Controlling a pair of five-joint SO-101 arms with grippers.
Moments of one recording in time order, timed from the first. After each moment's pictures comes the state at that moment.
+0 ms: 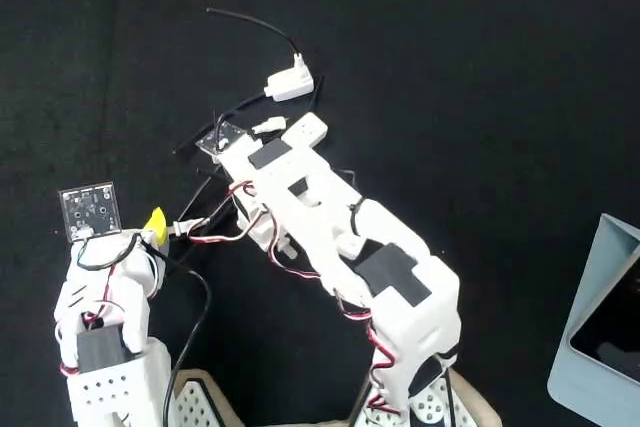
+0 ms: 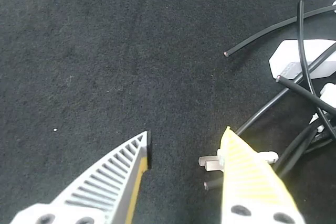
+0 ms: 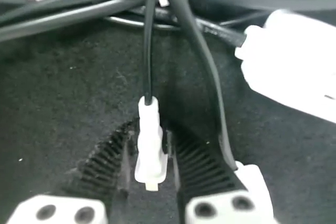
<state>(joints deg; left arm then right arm) -19.3 -103.8 94.0 53.7 -3.7 -37.2 20.1 12.1 68.7 8.9</state>
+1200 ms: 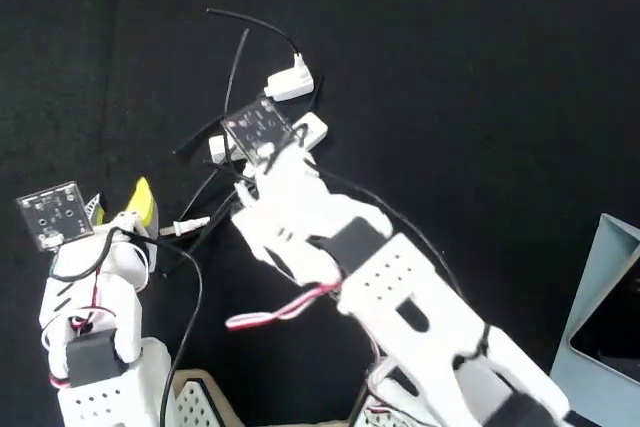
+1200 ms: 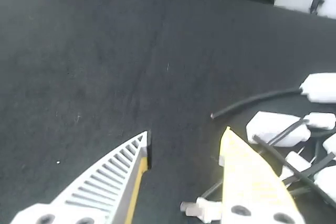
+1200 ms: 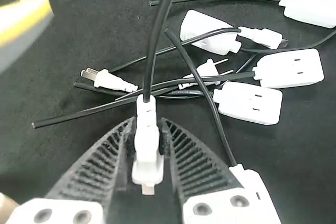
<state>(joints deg) -19.3 -103.8 84.7 52.7 5.2 -41.7 -38.3 47.7 47.5 -3.6</state>
